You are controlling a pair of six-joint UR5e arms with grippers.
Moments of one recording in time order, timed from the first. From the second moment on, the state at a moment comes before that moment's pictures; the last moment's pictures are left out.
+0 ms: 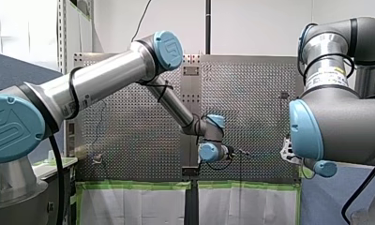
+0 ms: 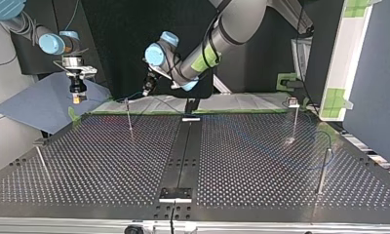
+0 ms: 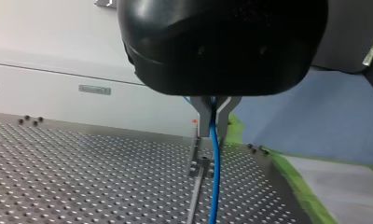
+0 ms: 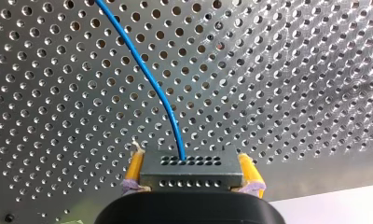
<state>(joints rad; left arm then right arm) -0.79 -2.61 -1.23 -2.61 -1.81 -1.62 1.44 -0.66 1.77 -1.20 1.03 1.77</state>
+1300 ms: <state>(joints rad) -0.78 -2.60 -1.20 -2.64 -1.80 -1.61 1.44 -0.66 1.75 -1.19 1.02 1.84</state>
